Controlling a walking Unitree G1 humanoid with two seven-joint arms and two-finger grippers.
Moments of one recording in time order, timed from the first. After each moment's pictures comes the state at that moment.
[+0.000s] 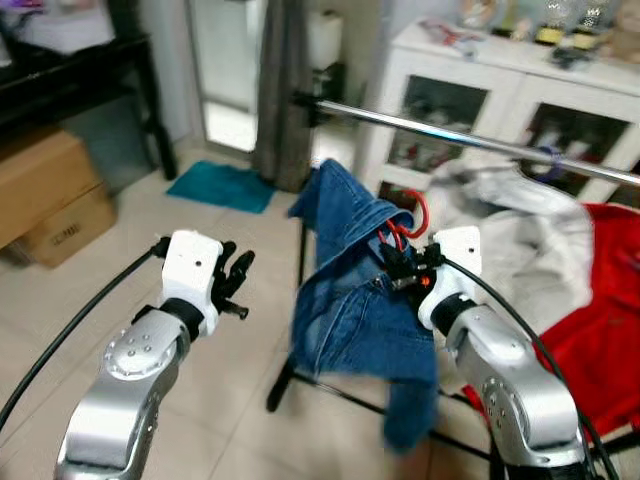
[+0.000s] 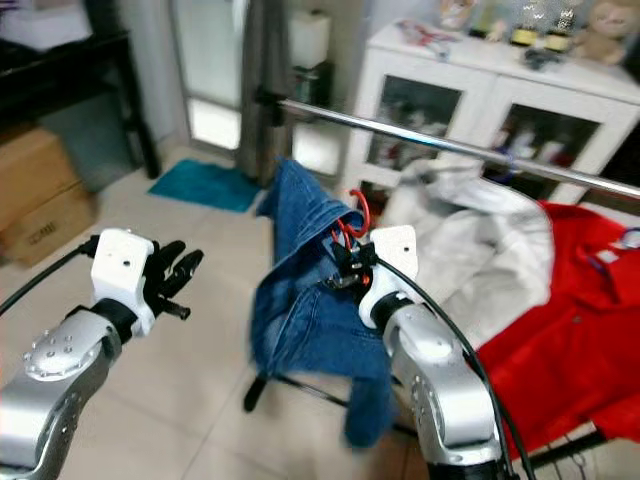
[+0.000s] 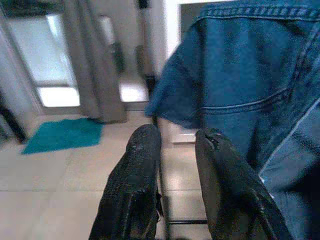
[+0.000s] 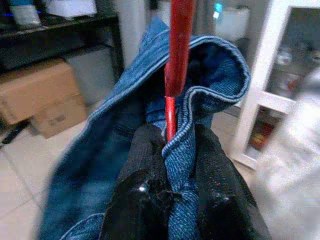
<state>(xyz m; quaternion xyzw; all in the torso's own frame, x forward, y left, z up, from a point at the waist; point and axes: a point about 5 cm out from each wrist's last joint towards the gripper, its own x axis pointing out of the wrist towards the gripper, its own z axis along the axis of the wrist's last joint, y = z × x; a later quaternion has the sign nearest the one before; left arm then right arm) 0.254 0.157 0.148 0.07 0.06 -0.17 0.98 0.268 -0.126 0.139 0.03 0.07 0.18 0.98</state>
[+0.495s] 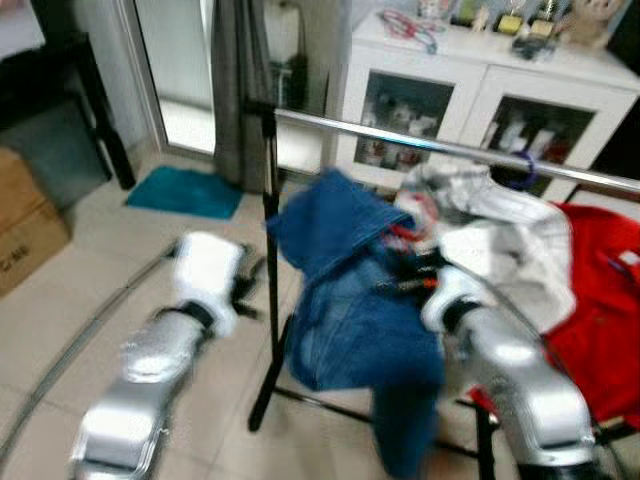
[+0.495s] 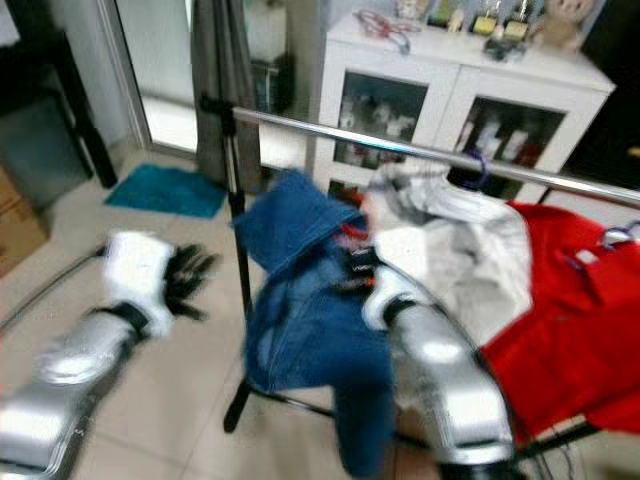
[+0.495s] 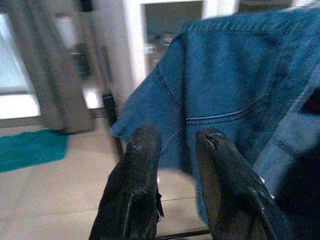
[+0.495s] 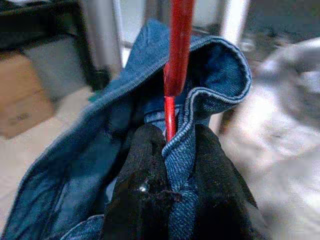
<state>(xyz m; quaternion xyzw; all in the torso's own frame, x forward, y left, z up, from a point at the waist) 0.252 0.144 0.146 0.07 0.06 -0.20 0.97 0.270 -0.136 0.134 0.02 0.09 0.16 0.98</state>
